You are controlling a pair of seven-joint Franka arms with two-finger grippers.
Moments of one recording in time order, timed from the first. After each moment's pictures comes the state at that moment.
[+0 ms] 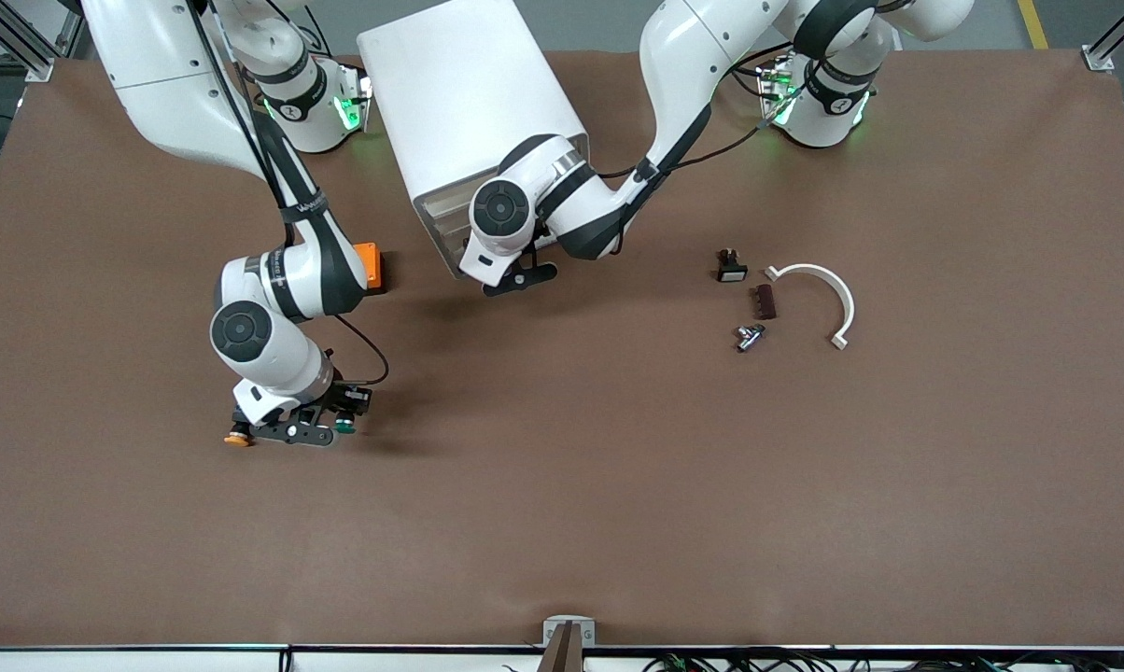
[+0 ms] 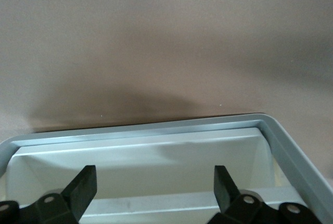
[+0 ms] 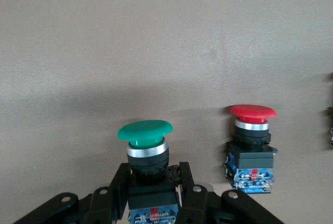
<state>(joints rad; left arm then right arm) -0.87 0.84 -0.17 -1.32 -0.27 2.02 -1.15 0.31 0.55 -0.07 -1.86 0.02 2.44 0.37</state>
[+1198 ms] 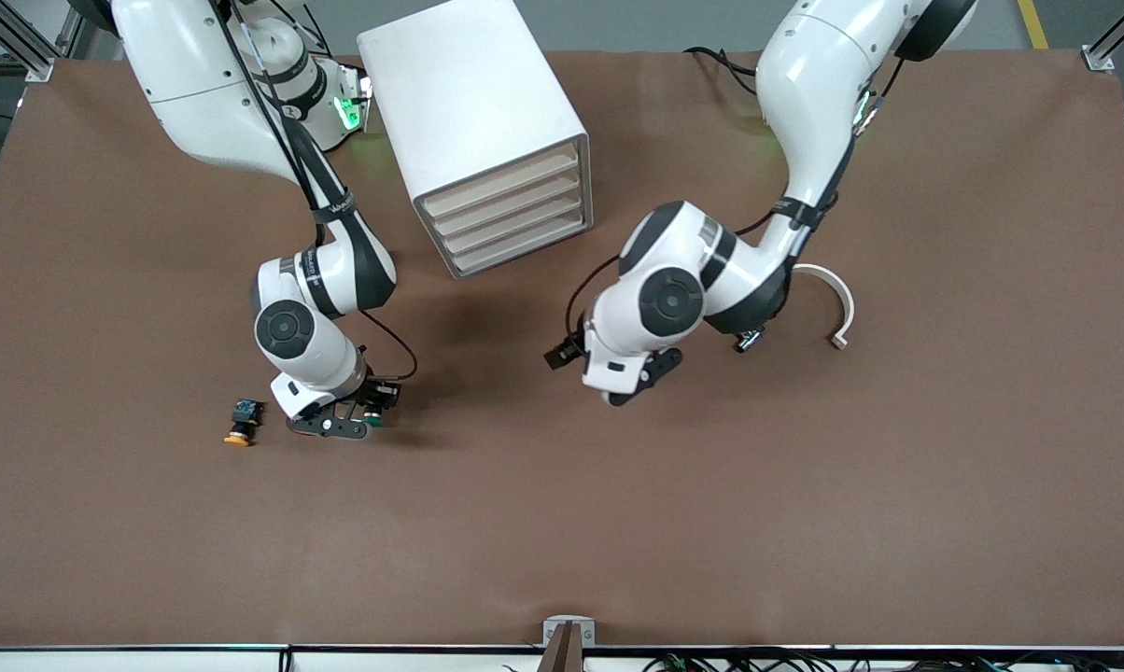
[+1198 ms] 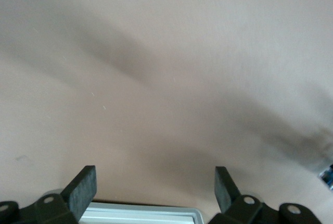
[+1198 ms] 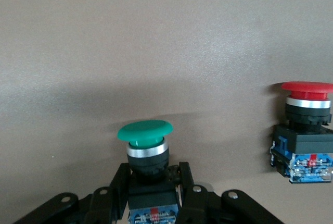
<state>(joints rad) -0.52 0.72 -0.15 -1.30 -0.27 1.99 -1.15 0.36 0.59 -0.06 -1.86 0.02 2.46 0.44</state>
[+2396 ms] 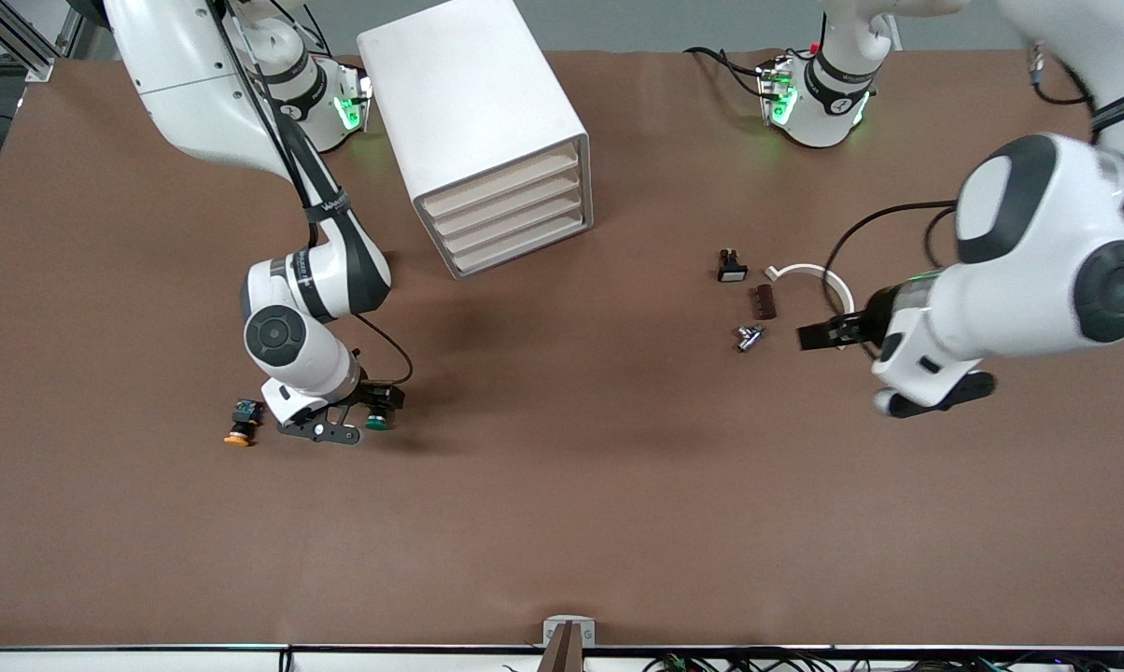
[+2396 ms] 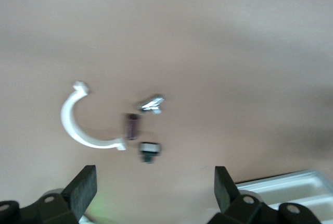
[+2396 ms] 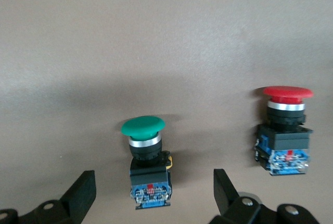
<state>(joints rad) -0.08 0.38 -0.15 -1.35 -0.12 1.48 -0.39 0.36 0.57 -0.07 -1.78 0.02 2.33 0.44</state>
